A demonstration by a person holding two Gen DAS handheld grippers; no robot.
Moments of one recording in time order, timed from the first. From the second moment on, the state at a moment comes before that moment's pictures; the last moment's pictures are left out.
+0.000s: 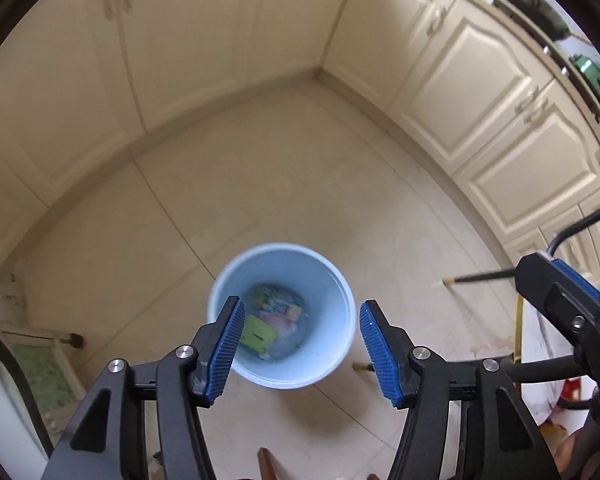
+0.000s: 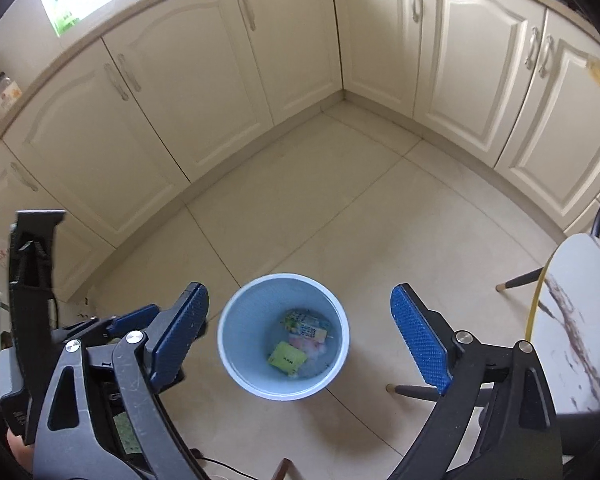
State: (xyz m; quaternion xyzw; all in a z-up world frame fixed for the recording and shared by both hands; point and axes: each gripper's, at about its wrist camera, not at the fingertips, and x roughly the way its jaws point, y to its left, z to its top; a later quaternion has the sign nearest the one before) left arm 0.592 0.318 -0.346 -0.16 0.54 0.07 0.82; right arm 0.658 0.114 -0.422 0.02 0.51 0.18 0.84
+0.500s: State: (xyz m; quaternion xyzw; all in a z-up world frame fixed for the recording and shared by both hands) left arm 0.472 0.244 -0.124 -0.10 0.30 0.11 0.94; right arm 0.542 0.078 -0.246 0.01 0.36 0.21 0.91
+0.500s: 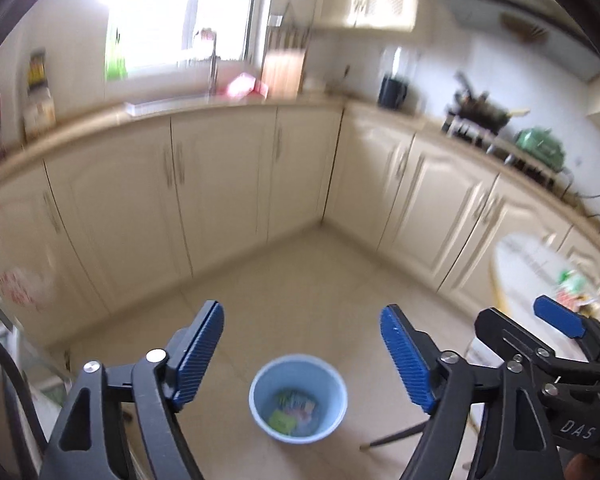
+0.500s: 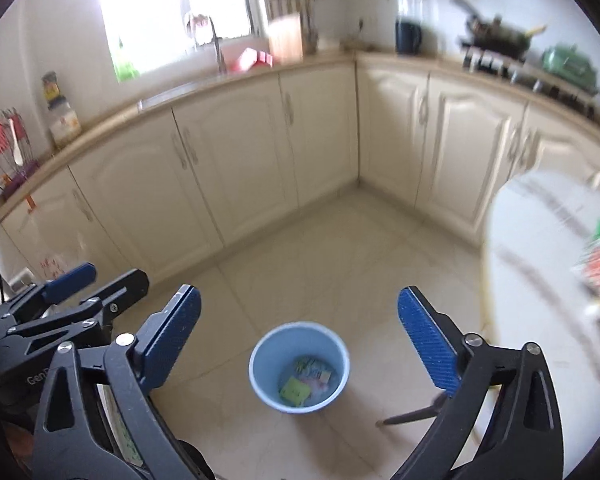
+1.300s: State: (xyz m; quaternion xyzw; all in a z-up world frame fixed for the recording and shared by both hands) left arm 0.225 0.026 -0.068 0.00 0.02 0.03 1.00; right arm 0.276 -0.094 -0.009 0.00 0.10 0.04 0.99
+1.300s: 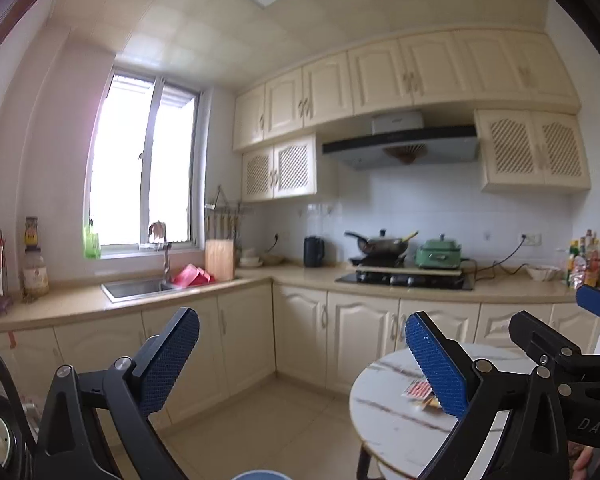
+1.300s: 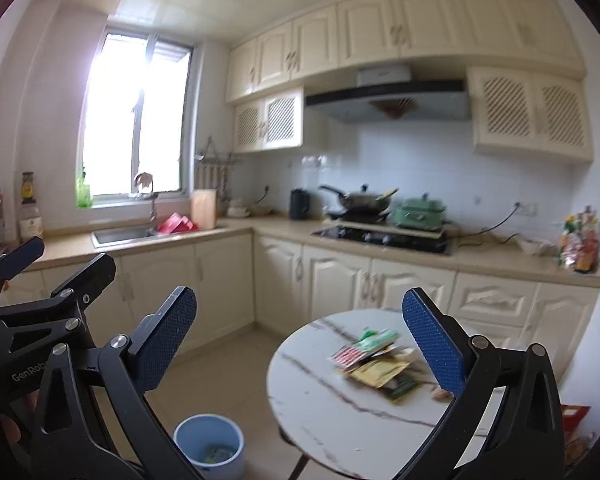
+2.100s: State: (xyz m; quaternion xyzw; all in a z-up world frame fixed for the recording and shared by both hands) left arm 0.259 -0.017 -0.104 0.05 0.08 -0.06 0.99; right arm 0.298 -0.200 -0.037 0.03 0.14 -0.06 0.99
